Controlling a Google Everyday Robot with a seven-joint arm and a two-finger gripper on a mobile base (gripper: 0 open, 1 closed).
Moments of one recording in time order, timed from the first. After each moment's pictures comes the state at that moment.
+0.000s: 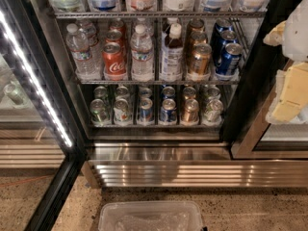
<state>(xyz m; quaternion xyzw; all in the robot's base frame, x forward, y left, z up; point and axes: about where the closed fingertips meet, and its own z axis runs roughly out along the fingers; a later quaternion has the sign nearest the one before) 0.438 -0.217 0.976 -0.60 0.78 -0.03 0.16</state>
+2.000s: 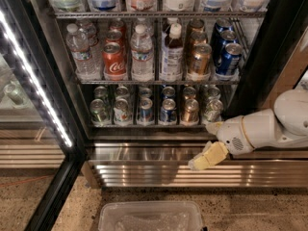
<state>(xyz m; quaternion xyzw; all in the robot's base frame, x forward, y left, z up) 0.463 -0.129 0.726 -0.42 0.81 0.31 0.28</state>
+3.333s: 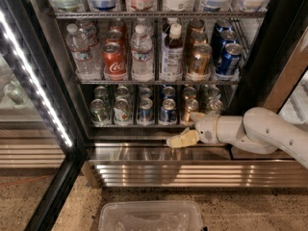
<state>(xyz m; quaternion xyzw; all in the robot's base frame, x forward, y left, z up) 0.575 -0.090 0.673 -0.35 0.77 0.33 0.42</state>
